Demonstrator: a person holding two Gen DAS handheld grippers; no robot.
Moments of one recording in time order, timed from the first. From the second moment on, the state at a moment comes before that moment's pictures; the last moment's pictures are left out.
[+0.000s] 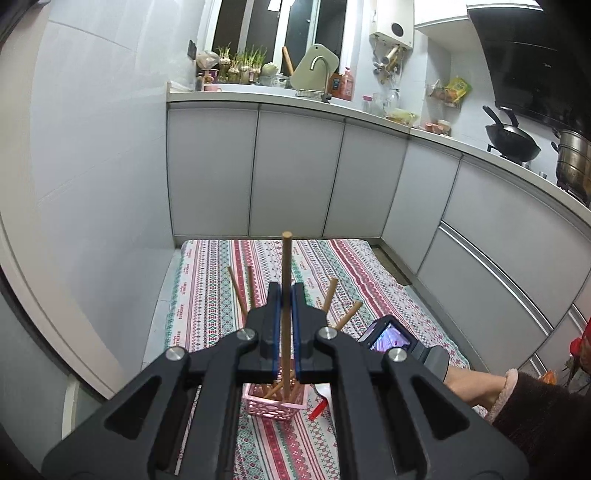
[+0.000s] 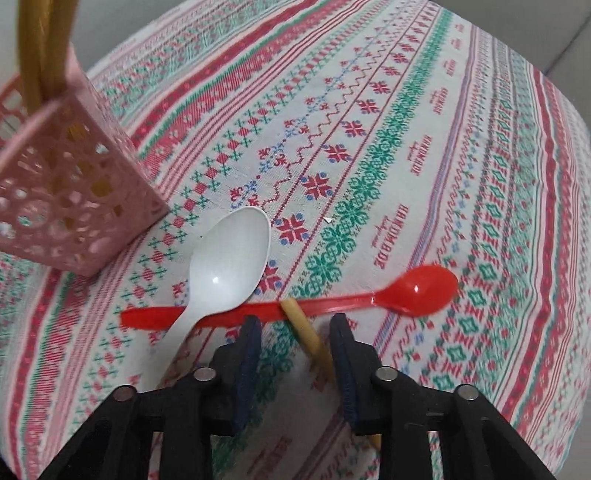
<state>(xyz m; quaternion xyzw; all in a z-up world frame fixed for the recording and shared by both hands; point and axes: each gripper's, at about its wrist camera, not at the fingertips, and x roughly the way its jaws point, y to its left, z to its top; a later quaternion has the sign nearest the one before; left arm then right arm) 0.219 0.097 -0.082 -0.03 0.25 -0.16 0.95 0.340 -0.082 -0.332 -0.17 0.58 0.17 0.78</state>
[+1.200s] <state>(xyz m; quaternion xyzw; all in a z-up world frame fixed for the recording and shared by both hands) 0.236 0.098 -0.098 -0.04 0.27 -0.12 0.95 0.254 -0.122 -0.077 -0.04 0.28 0.12 0.95</state>
